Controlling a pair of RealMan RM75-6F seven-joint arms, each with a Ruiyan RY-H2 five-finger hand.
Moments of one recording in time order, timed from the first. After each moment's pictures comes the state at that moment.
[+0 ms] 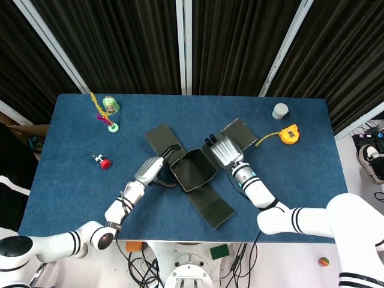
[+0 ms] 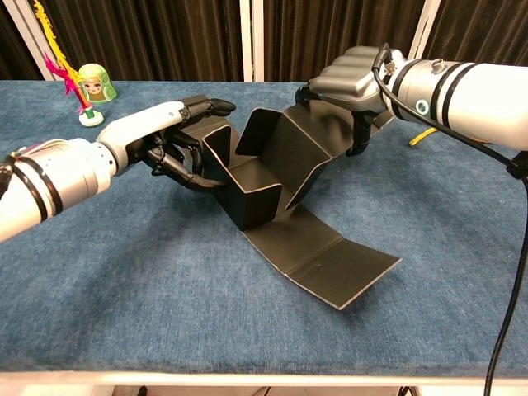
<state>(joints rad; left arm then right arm) -0.70 -1.75 -0.23 -1.28 1.34 0.87 -0.39 1.15 -1.55 -0.03 -1.44 -0.76 0.97 -0.86</state>
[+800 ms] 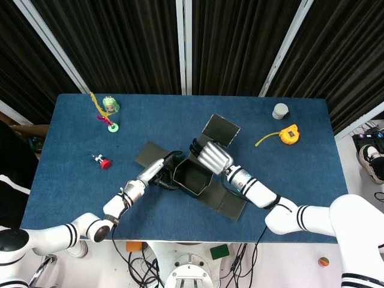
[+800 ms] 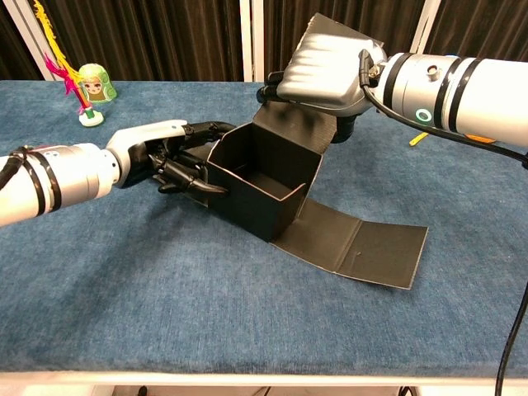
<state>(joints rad) -0.76 -1.69 -0.21 -1.27 1.34 0.69 -0.75 1.13 -1.54 -0.06 -1.36 -1.21 0.97 -0.84</state>
